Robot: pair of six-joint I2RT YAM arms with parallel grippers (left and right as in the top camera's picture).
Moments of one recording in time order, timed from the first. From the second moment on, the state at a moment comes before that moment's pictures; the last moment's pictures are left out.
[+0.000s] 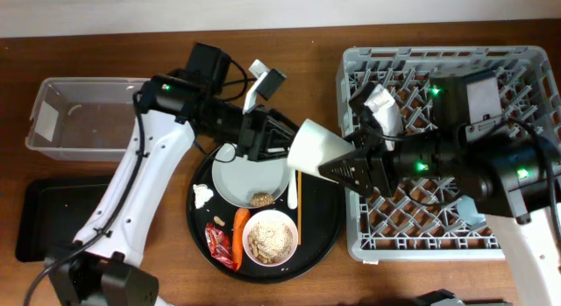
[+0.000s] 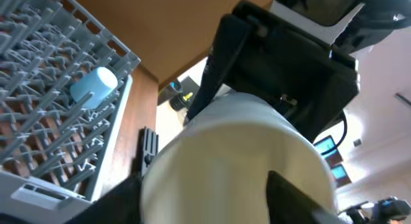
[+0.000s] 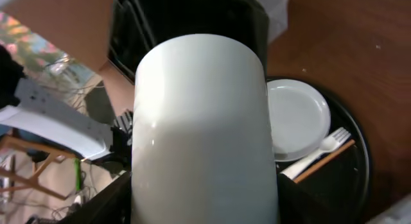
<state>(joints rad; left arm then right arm) -0.32 1.71 1.67 -1.24 1.50 0.38 0.27 1.26 1.61 -1.23 -0.79 -0.19</state>
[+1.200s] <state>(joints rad) -0.14 1.41 1.67 -1.29 0.77 0.11 -0.40 1.54 1.78 -1.69 -0.19 0.12</state>
